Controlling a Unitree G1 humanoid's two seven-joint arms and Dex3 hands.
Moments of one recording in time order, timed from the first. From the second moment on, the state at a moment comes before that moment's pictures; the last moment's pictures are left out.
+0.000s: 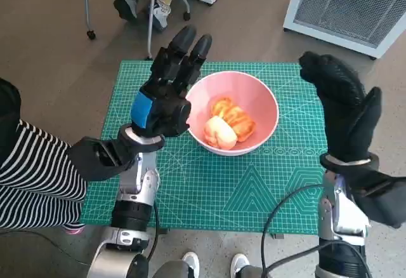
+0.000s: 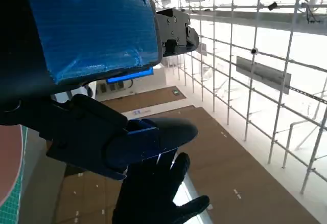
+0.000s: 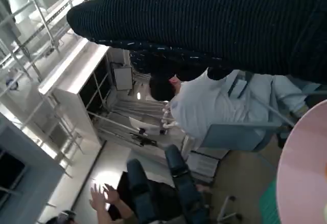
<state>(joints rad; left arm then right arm) -0.61 0.00 0.14 0.49 -0.39 -0.58 -0.63 -0.42 -0.15 -0.14 0.13 0.23 -0.45 0.28</state>
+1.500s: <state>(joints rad) -0.60 0.03 0.17 0.55 -0.35 -0.65 -0.59 -0.45 -0.16 -0.13 0.22 0.23 -0.51 0.30</state>
